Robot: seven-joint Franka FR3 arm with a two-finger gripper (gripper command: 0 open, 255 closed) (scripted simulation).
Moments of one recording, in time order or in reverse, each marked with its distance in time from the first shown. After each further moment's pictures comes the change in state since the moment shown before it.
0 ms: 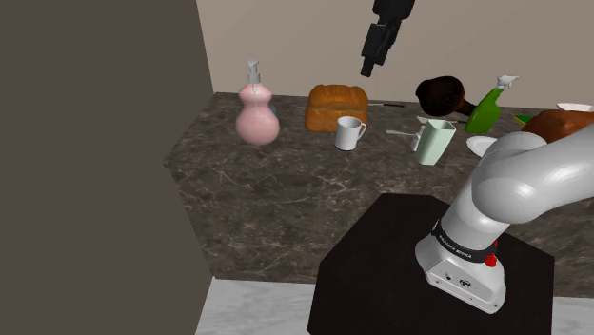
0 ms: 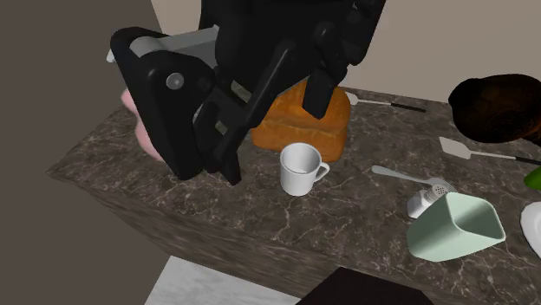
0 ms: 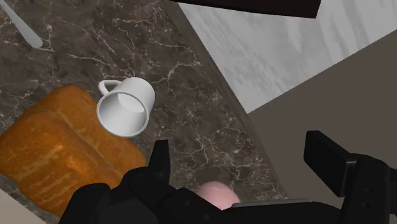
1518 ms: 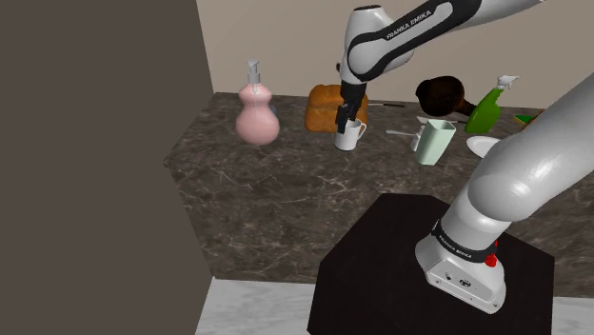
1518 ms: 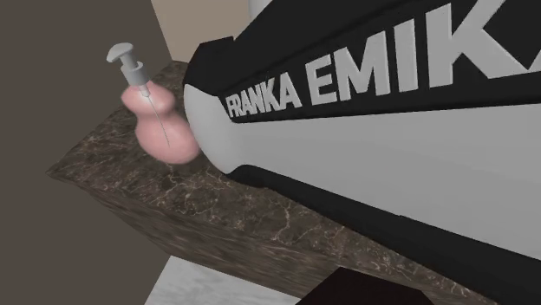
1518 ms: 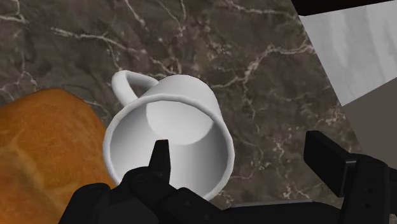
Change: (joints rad) arm -0.074 0.475 -0.134 -0.202 -0.106 0.592 -0.132
